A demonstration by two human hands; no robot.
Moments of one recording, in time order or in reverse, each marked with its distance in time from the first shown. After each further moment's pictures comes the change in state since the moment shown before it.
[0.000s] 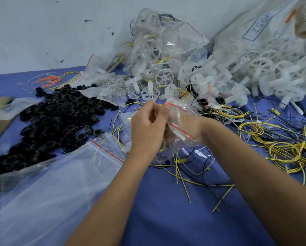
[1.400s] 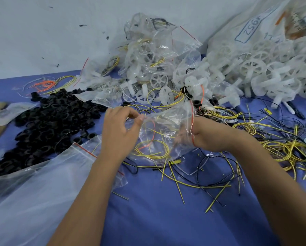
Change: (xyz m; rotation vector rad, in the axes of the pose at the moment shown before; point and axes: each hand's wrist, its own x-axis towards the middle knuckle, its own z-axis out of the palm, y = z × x) left_hand 0.023 -0.036 -0.054 0.533 -0.042 0.306; right_hand -0.048 0.029 -0.020 -0.240 0.036 -0.204
